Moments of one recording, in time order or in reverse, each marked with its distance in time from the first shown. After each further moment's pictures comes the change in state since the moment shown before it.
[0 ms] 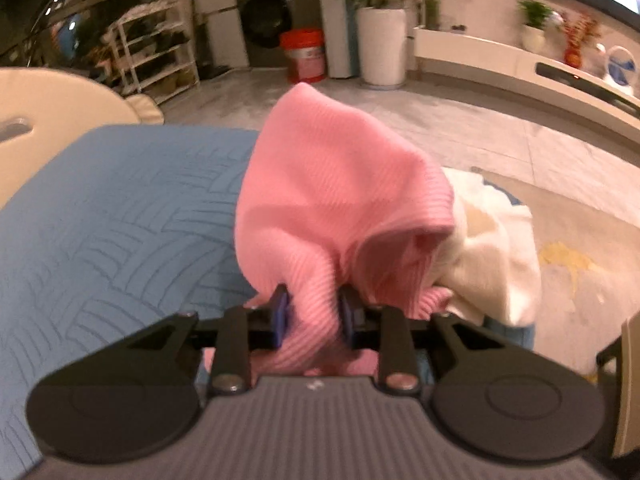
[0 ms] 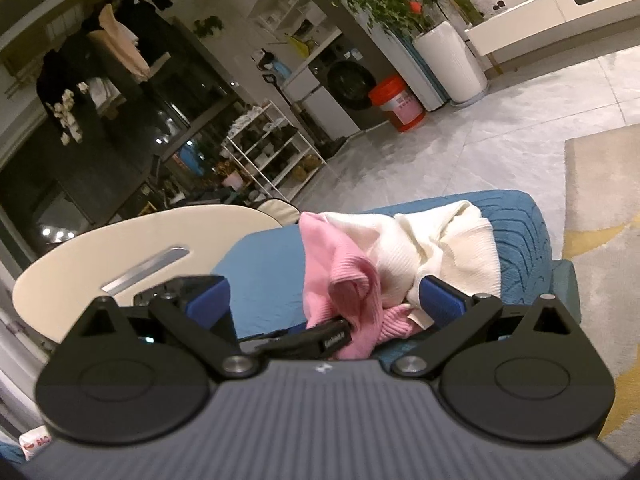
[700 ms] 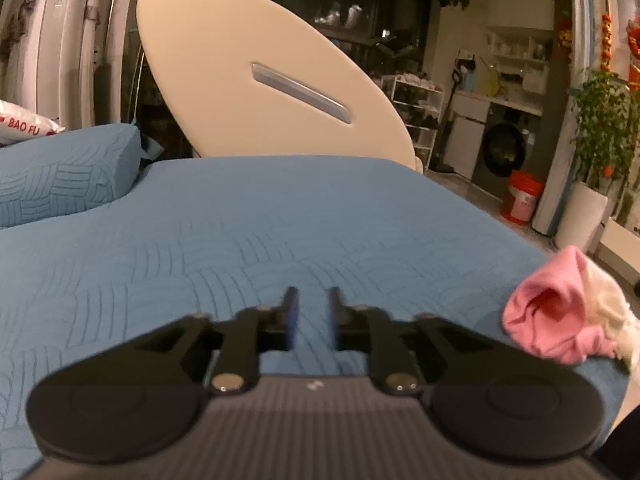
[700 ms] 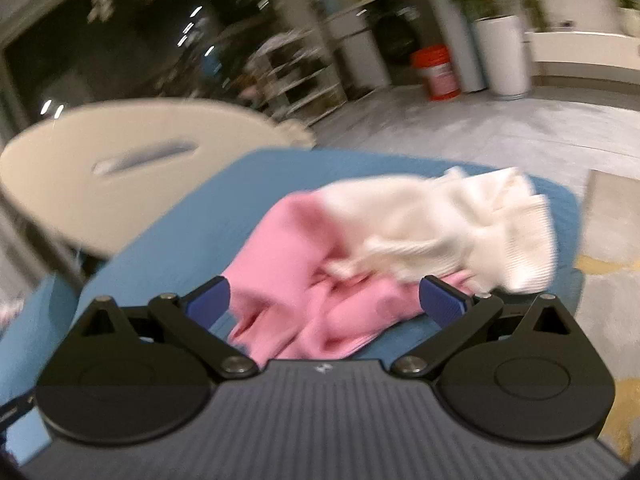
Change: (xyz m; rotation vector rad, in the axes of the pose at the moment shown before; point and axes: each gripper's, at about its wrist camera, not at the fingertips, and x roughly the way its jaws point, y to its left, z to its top) left arm -0.240 0.202 -0.232 -0.562 -0.262 0.442; right arm 0.031 0.096 -0.055 -0.341 0.219 0.012
